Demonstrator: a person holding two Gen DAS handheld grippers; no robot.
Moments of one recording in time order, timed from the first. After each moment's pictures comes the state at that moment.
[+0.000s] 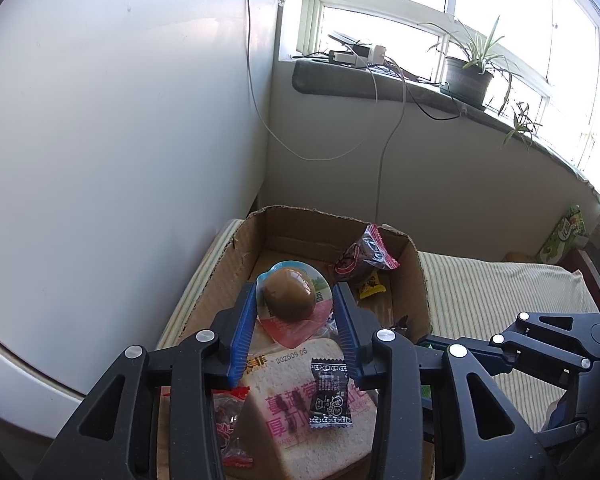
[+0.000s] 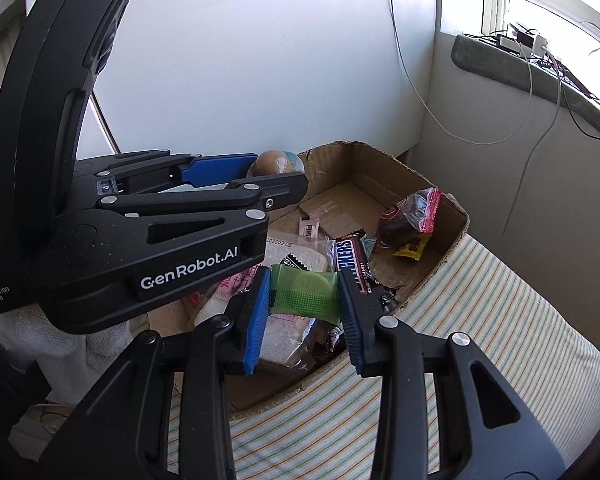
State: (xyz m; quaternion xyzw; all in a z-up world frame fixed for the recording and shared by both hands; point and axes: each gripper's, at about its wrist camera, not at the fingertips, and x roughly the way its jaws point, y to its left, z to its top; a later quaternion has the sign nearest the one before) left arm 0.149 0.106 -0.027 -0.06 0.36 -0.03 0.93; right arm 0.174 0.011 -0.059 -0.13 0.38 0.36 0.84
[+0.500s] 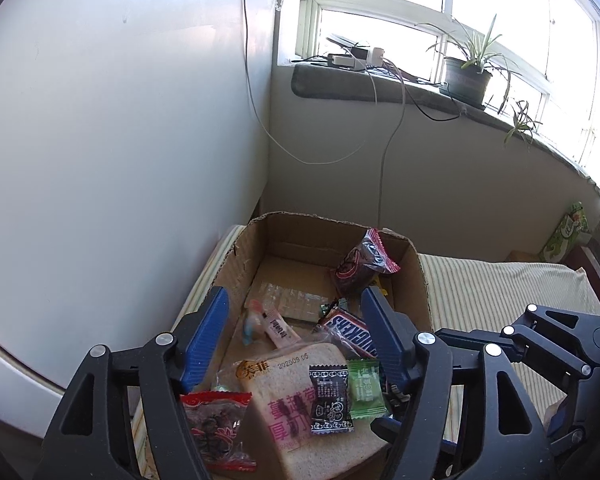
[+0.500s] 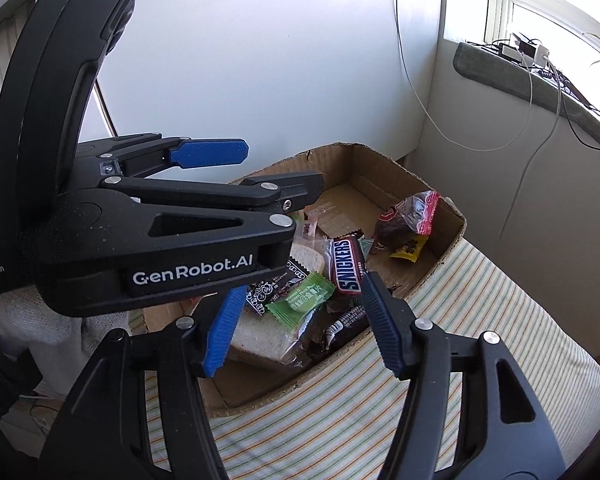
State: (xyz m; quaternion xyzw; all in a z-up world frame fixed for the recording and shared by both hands) left arm 0.149 0.102 -0.024 -0.05 0.35 -0.02 0.94; right arm 0.169 0.011 -0.058 -0.14 0.37 0.36 0.85
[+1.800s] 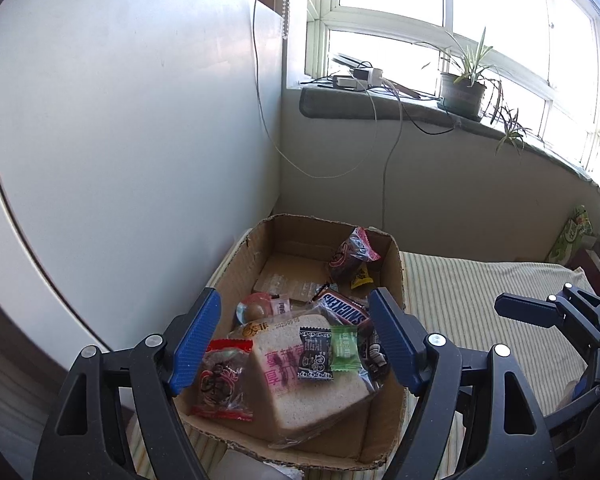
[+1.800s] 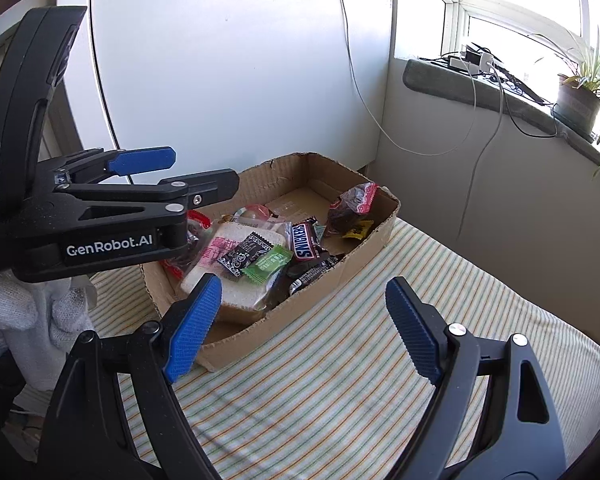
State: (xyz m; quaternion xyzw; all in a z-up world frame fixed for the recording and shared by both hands) left arm 0.088 0.088 0.000 -0.04 0.32 0.01 0.95; right arm 0.127 -0.048 -0.038 -0.12 0.33 0.30 0.88
